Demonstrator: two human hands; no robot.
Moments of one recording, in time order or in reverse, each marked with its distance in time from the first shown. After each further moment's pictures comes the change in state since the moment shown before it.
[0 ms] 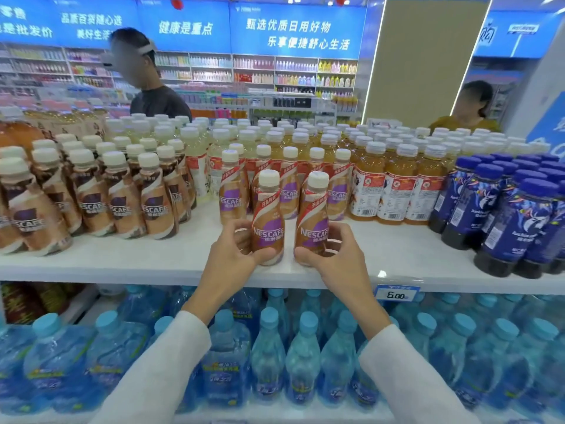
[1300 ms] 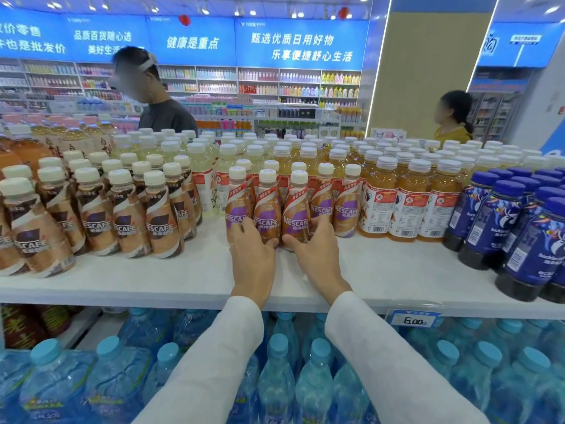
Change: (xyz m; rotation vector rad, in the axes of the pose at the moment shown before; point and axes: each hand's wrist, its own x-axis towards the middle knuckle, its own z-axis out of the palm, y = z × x) left_hand 0.053 0.014 0.041 0.453 0.362 -0.026; right_hand 0.077 0.006 0.065 -0.100 0.092 -0.081
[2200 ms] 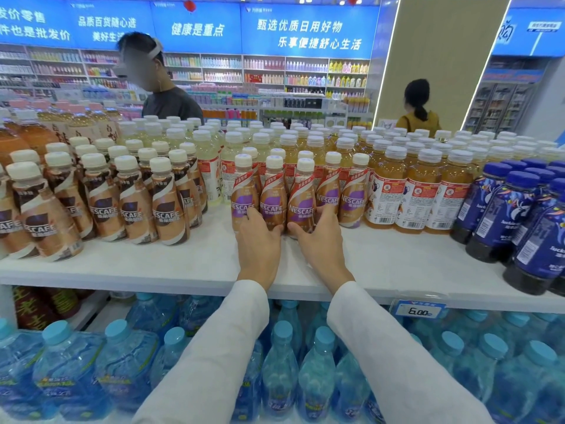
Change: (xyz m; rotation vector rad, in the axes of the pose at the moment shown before) left_hand 0.005 0.000 0.003 -0.006 -0.004 -0.048; right_hand 0.001 0.000 0.005 -0.025 -0.013 0.001
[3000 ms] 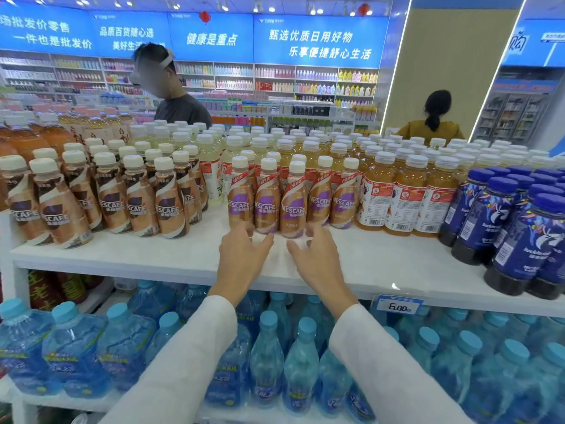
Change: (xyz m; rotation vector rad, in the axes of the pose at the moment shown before) left_hand -0.030 -0.021 -0.026 -0.022 -0.043 0.091; right_hand -0.045 -0.008 -0.036 -0.112 -0.133 0.001
